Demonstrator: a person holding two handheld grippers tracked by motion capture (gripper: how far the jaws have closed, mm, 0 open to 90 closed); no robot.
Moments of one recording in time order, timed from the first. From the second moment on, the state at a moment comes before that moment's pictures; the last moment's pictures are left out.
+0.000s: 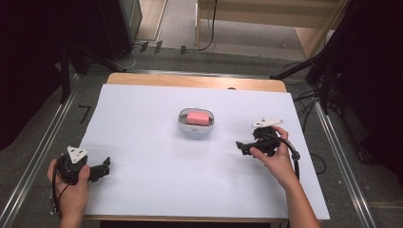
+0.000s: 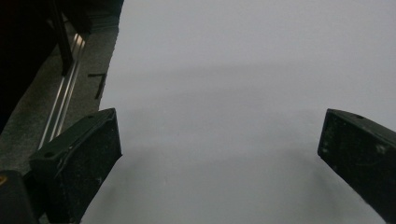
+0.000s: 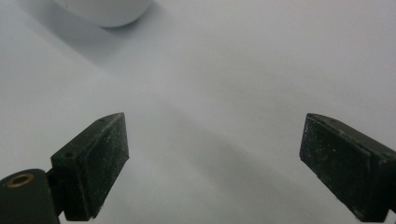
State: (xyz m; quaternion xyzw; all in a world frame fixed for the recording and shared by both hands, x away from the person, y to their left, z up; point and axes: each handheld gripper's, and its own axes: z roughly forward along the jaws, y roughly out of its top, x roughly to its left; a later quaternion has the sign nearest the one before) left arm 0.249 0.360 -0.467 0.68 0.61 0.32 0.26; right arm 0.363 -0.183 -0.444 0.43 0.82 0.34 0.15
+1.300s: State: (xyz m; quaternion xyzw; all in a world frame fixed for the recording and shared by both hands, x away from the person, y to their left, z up) left arm 0.248 0.362 -0.467 0.67 0.61 0.32 0.27; right arm 0.299 -0.266 -0.480 0.51 0.76 0.35 0.18
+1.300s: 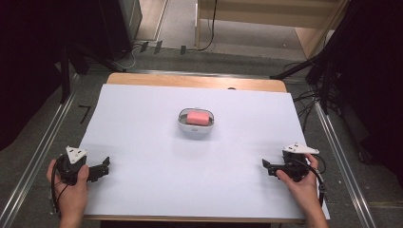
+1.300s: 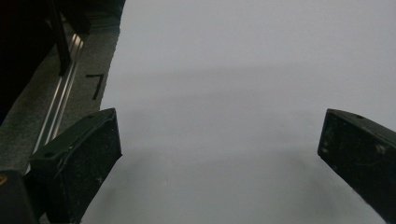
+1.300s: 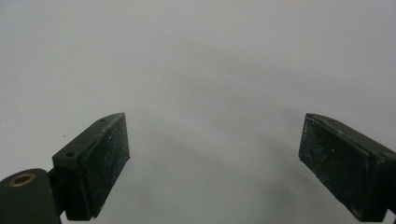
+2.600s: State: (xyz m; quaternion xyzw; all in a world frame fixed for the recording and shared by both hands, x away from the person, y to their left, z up) left arm 0.248 0.363 -0.467 0.67 0.61 0.32 0.28; right arm 0.250 -0.333 -0.488 0.57 0.70 0.38 0.21
